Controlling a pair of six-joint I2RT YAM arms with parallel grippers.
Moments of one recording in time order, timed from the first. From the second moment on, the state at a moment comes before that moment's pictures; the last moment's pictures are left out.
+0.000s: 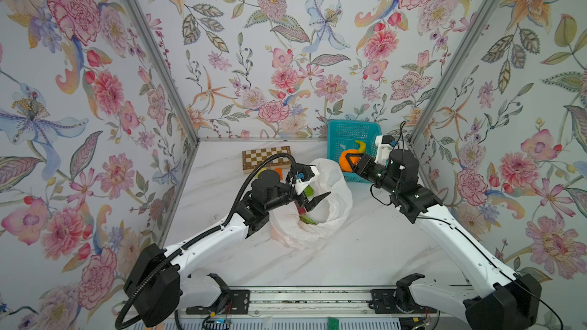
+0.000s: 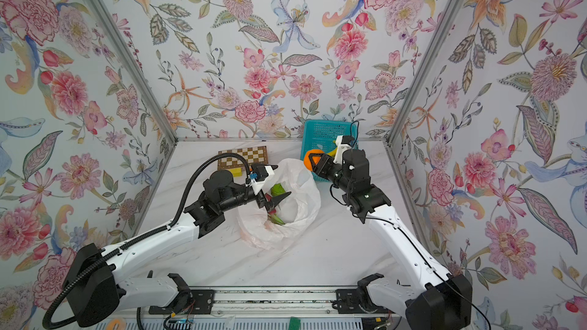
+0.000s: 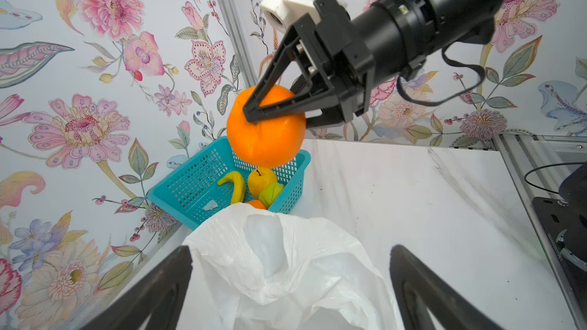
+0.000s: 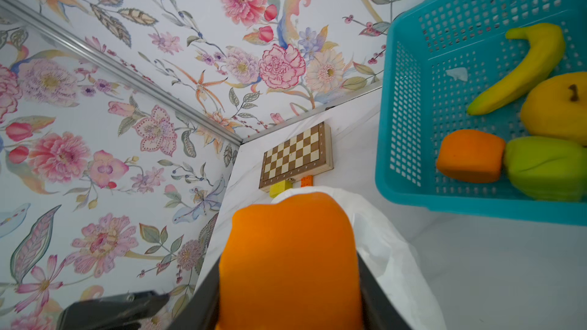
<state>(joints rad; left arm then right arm) -0.75 1.28 0.90 0.27 0.34 0.25 0.34 1.22 1.08 -0.15 -0.19 0.73</state>
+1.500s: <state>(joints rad) -0.88 1.40 1.27 -0.34 0.13 -0.11 0.13 2.55 2.23 -0.44 -0.47 0.63</state>
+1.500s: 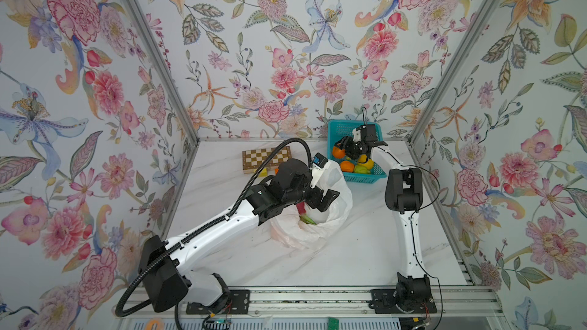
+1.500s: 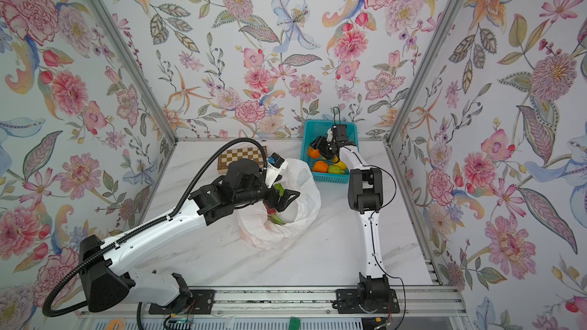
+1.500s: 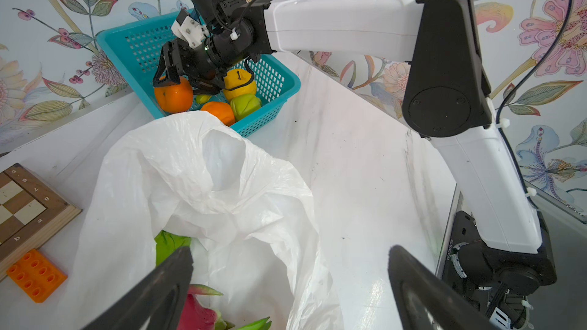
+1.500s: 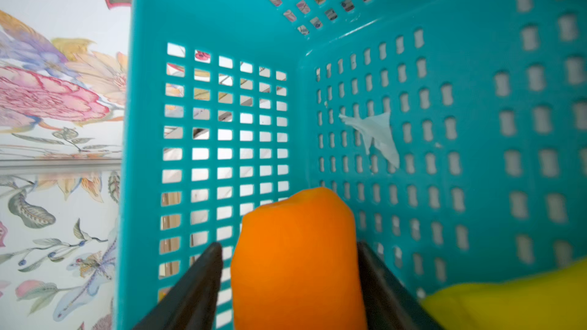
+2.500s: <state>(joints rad) -0.89 1.64 1.27 -0.42 -0.23 -0.11 0.32 1.26 1.28 -0.47 -0.15 0.40</state>
